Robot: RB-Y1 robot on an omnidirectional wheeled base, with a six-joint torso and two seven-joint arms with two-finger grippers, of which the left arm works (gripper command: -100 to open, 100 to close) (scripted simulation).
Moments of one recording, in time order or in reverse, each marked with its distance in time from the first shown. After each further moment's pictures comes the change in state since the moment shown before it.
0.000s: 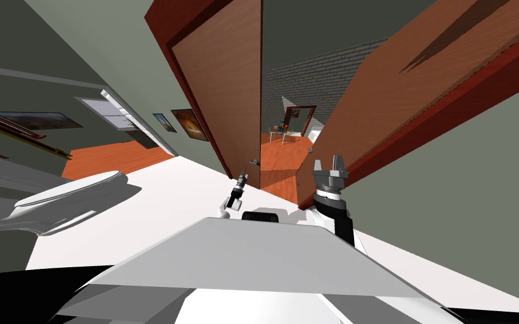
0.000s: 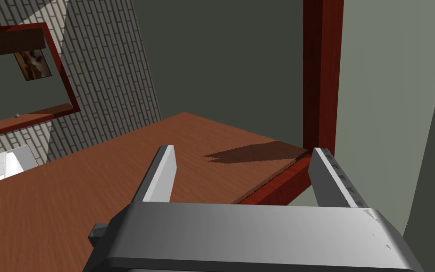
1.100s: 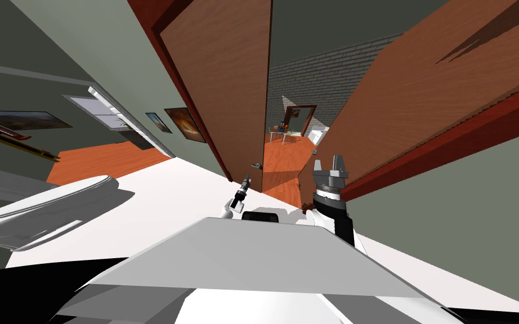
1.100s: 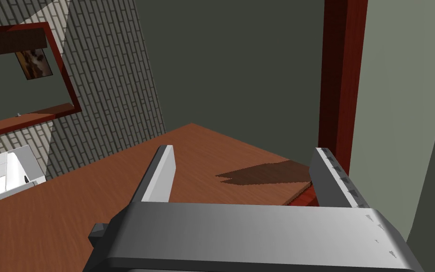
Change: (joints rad) arm -0.123 -0.015 -0.040 0.324 -0.004 -0.064 -0.001
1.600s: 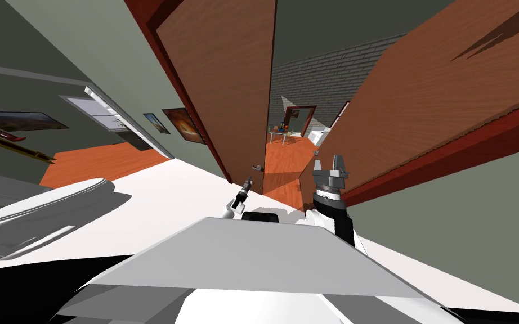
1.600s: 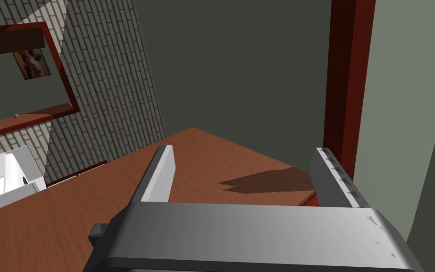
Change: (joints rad) arm -0.047 -0.013 -0.017 0.119 -0.003 -0.018 -0.002
